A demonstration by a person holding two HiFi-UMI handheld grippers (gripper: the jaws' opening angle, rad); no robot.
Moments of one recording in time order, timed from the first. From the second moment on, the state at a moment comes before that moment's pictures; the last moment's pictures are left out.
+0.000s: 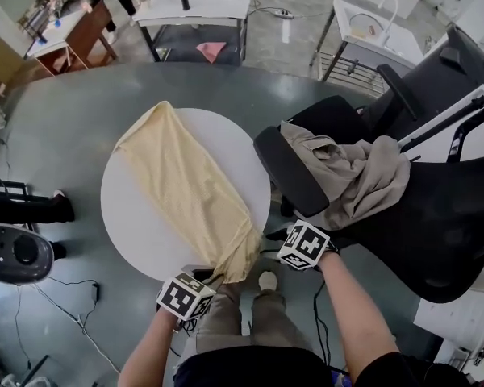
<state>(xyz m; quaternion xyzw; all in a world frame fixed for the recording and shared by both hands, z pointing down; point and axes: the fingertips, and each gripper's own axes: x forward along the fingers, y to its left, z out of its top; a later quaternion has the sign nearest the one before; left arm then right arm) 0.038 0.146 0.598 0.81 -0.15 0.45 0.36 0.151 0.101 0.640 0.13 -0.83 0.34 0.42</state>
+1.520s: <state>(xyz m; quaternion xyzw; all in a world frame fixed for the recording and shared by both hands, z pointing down) 0.130 0.226 0.519 0.86 -0.10 0.38 0.33 0.149 0.155 0.530 0.02 -0.90 0.24 0.36</state>
